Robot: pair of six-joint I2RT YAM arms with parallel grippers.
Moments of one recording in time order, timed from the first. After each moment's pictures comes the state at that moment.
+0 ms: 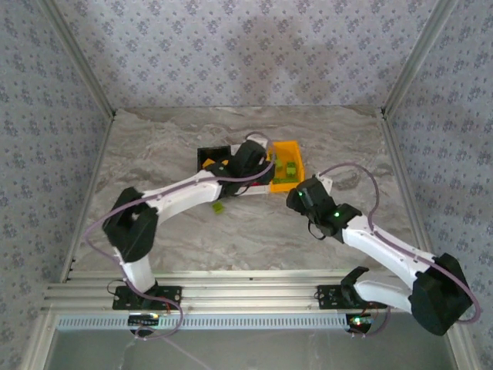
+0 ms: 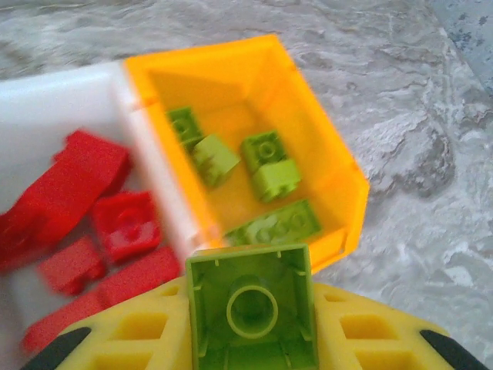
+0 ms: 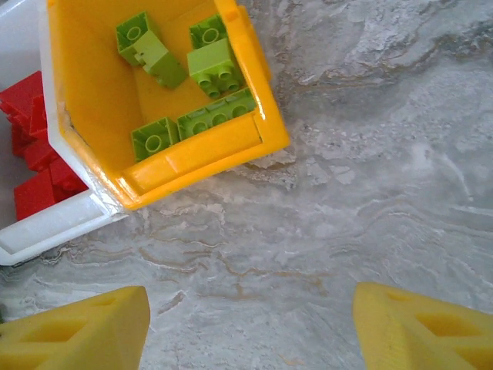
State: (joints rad) left arm -0.85 1.87 1.45 -0.24 -0.10 -0.50; right arm 0.63 1.06 0.64 -0.41 0.33 0.84
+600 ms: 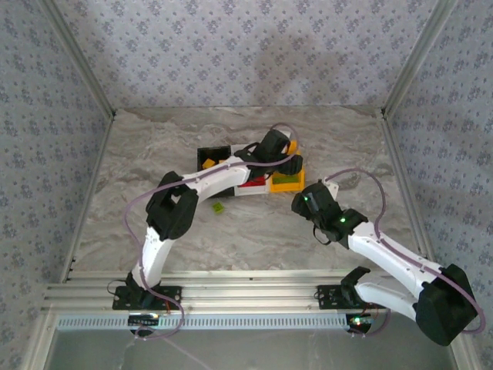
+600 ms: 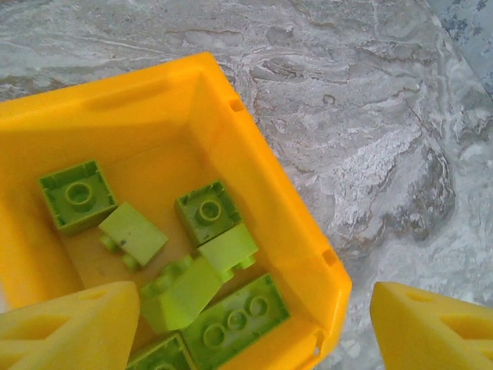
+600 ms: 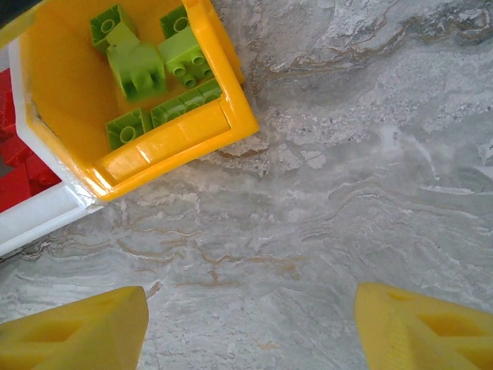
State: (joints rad) left arm -0.85 2.10 1.70 -0.27 -0.04 -0.50; right arm 0.62 1.02 0.60 -0.43 0.32 0.85
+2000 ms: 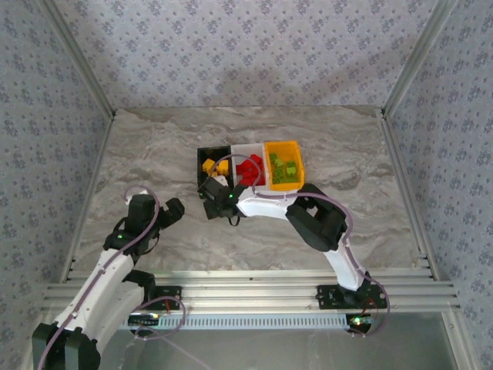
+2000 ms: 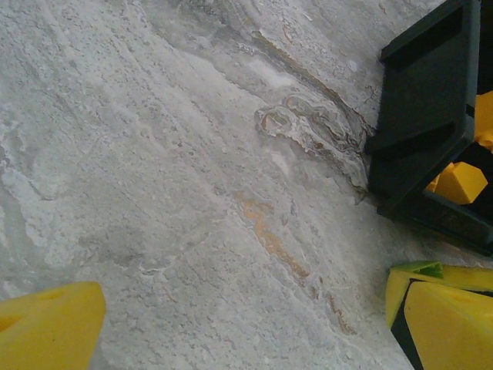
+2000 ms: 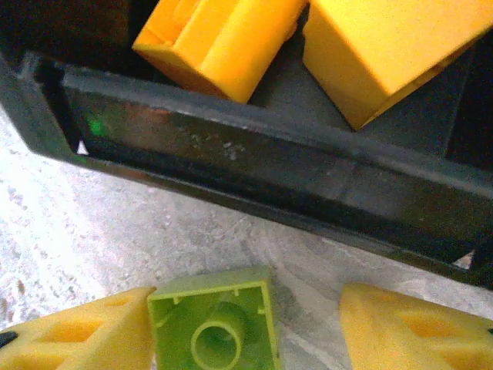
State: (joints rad) left arm -0.25 0.71 0.41 -0.47 -0.07 -0.73; right arm 1.01 2.13 1.49 -0.42 0.23 0.58
